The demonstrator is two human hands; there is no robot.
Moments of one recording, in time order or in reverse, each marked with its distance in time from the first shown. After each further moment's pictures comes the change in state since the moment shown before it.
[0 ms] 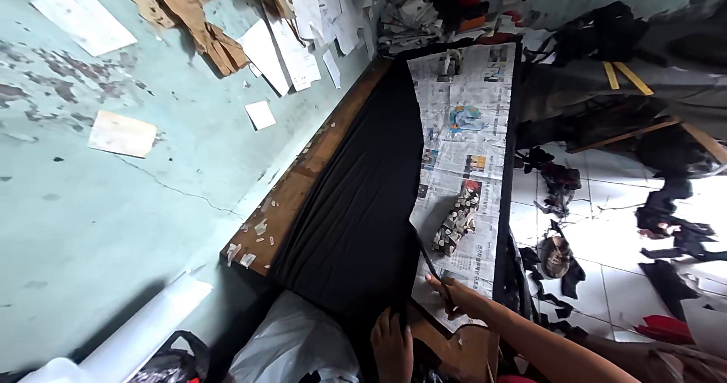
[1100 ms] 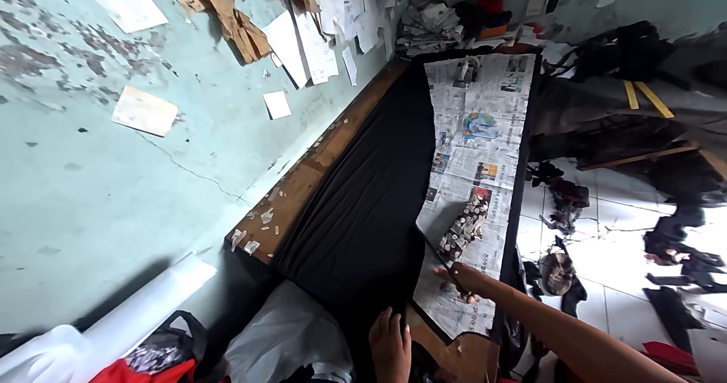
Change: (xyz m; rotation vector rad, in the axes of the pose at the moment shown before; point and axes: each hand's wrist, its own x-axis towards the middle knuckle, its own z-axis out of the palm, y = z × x) left_hand 0.001 0.005 0.001 -0.005 0.062 -0.049; right_hand 0.002 -0.049 -0.038 -0.517 0.085 0.001
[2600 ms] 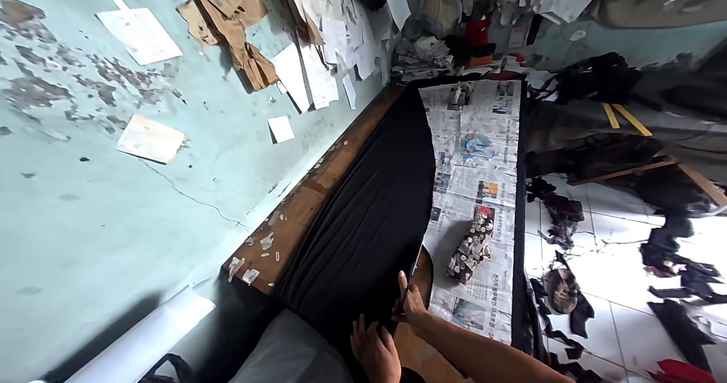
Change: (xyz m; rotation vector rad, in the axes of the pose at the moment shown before) left_hand 0.050 -0.058 0.038 -0.079 0.226 -0.233; right_hand 0.044 -0.110 0.144 1.022 0.179 -0.026
